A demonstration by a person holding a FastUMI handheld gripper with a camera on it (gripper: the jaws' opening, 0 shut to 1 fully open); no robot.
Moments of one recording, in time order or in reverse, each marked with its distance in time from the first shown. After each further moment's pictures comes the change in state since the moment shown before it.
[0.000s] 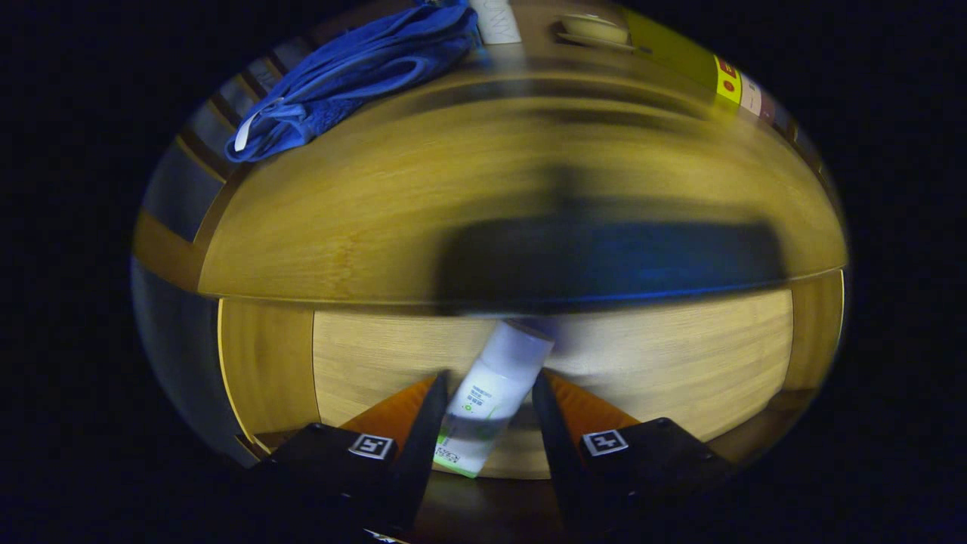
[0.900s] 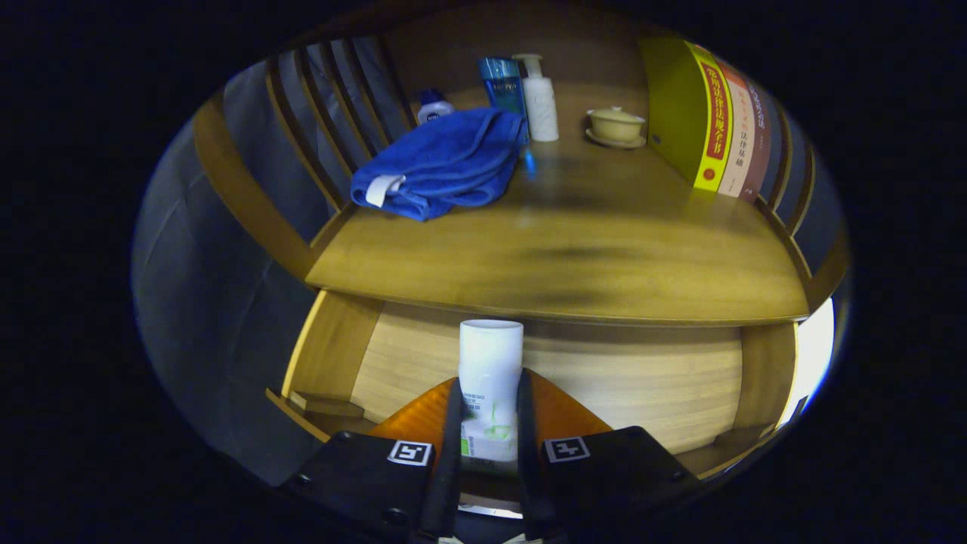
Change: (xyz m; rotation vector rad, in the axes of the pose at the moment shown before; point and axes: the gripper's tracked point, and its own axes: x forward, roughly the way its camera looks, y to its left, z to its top) arm -0.142 -0.001 0.014 -0.188 -0.310 0.101
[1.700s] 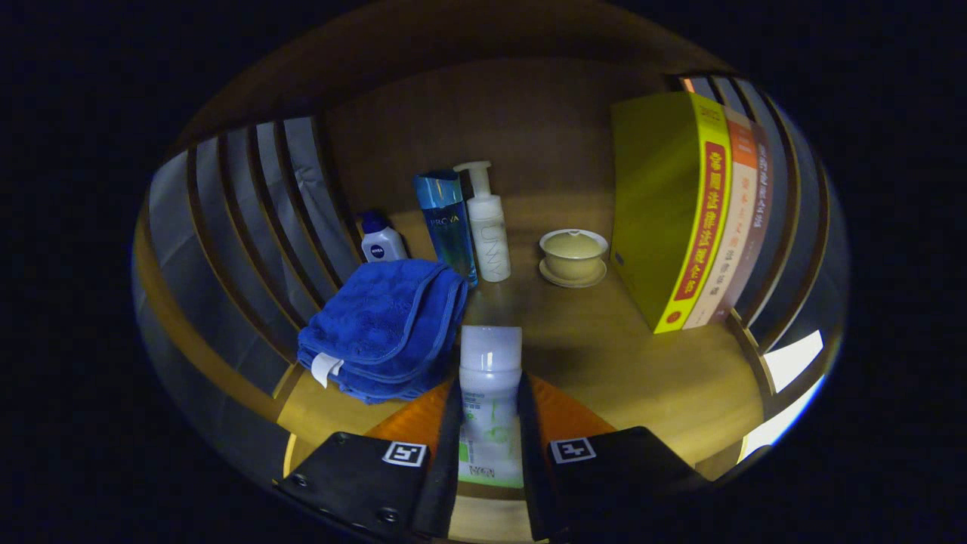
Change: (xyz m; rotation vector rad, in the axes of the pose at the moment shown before) arm 0.032 -0.060 0.166 0.036 -0.294 -0.127
